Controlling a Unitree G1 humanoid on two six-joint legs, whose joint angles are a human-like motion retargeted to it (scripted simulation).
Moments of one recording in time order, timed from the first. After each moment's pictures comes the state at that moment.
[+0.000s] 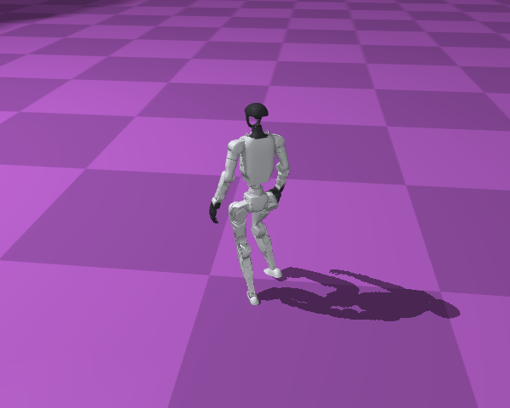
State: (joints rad) left arm 0.03 0.28 -0.15 1.22 -0.14 -0.15 -0.13; right arm 0.04 -0.32 0.28 1.09 0.08 -0.13 0.10; waist 0.03 0.01 0.00; left_leg -0.10 -0.20 -0.20 0.51 -0.37 -0.05; right_leg -0.54 0.00 0.22 0.92 -0.14 0.16
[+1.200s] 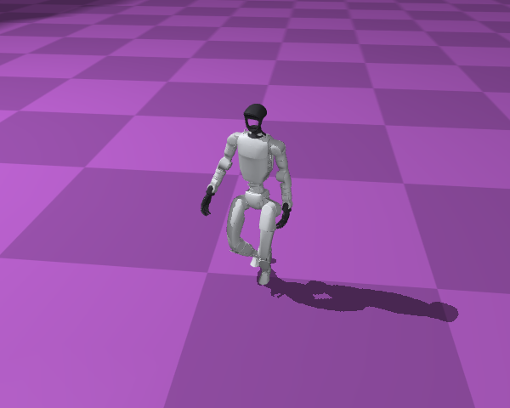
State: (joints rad) left arm 0.13 0.21 -0.16 1.37 -0.16 -0.08 -0.25; right arm -0.04 -0.36 0.11 1.21 0.28 -0.10 0.09; waist 0.13 -0.13 0.03; left_leg -0.17 -0.06 0.47 0.71 -0.34 0.05; right_leg -0.17 -0.22 -0.08 1.02 -0.20 0.13
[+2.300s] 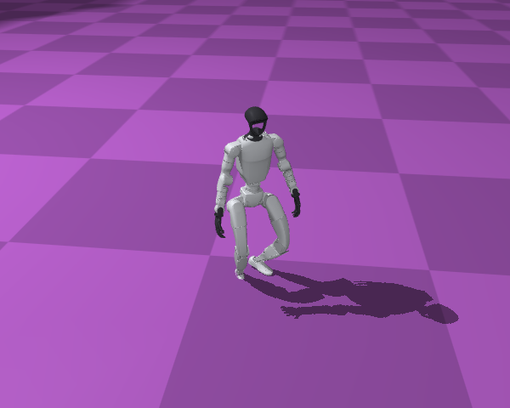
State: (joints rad) left arm -0.10 0.33 -0.20 1.31 -0.06 -0.08 -0.15; right arm -0.12 -0.33 0.04 1.37 0.30 -0.06 0.06; waist 0.07 0.06 0.03; left_leg -0.46 0.31 0.40 1.18 -0.63 0.03; right_leg -0.34 0.05 -0.15 0.67 -0.38 0.08
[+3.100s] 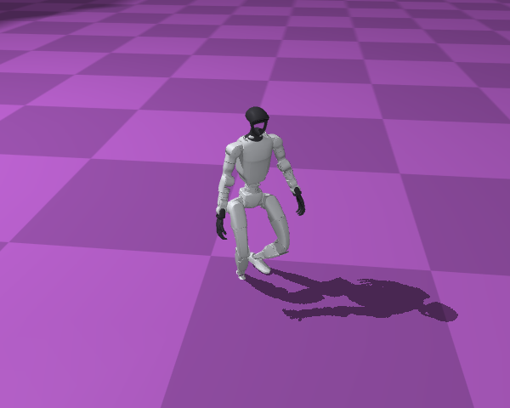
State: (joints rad) left arm -0.13 0.35 -0.06 1.30 -0.02 -0.06 -0.07; right arm -0.13 -0.32 -0.06 1.37 0.20 -0.05 0.03; waist 0.09 0.06 0.04; left_leg -0.50 0.29 0.30 1.31 -0.60 0.00; right_leg -0.32 0.07 -0.20 0.67 -0.43 0.04
